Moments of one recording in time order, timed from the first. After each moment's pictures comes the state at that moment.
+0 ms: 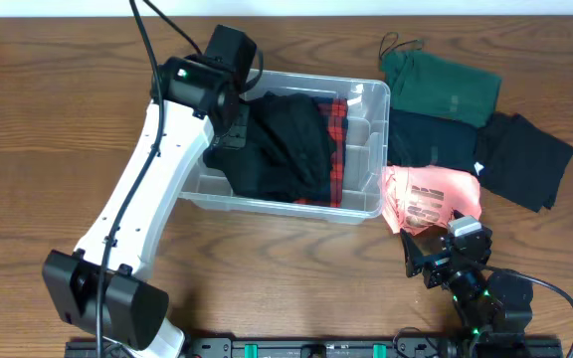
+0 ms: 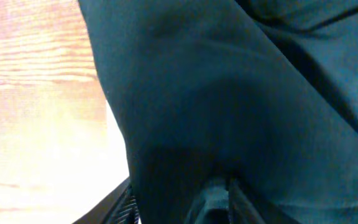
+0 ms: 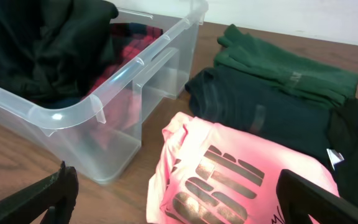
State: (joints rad) left arm -0.35 1.74 1.73 -1.33 -0.24 -0.23; right arm 0.03 0.01 0.13 -0.46 -0.28 -0.07
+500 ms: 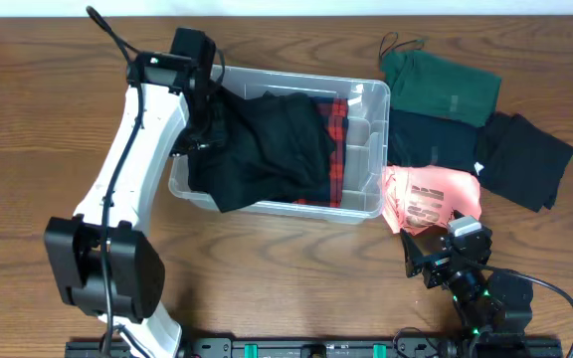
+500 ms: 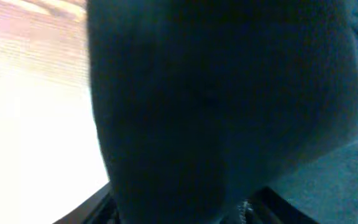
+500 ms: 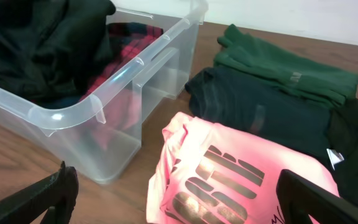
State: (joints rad) left arm -0.19 1.83 1.68 -1.31 -0.01 -0.37; right arm 0.03 0.01 0.13 -0.46 -0.28 -0.07
